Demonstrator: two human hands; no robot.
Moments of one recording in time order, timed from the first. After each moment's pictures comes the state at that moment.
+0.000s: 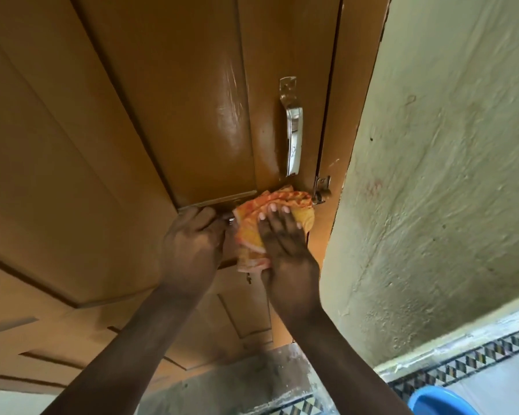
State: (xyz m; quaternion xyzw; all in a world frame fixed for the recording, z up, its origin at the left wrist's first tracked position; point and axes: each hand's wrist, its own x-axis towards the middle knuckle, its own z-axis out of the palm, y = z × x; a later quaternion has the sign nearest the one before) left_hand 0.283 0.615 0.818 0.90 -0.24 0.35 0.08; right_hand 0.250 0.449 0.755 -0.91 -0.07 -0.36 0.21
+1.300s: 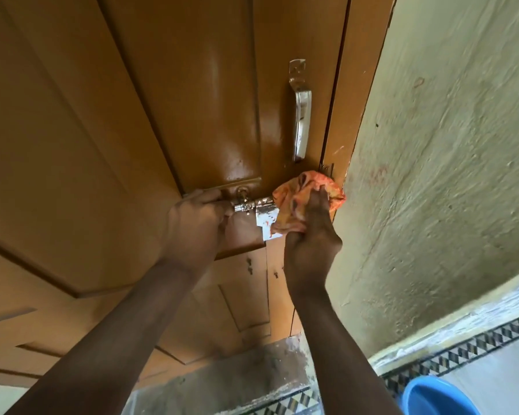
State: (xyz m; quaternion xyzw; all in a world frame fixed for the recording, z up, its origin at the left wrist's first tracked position) left_hand 0.289 0.615 0.837 0.94 -0.22 0.25 0.06; right_hand 0.270 0.448 0.757 -0.80 0.11 -0.44 0.39
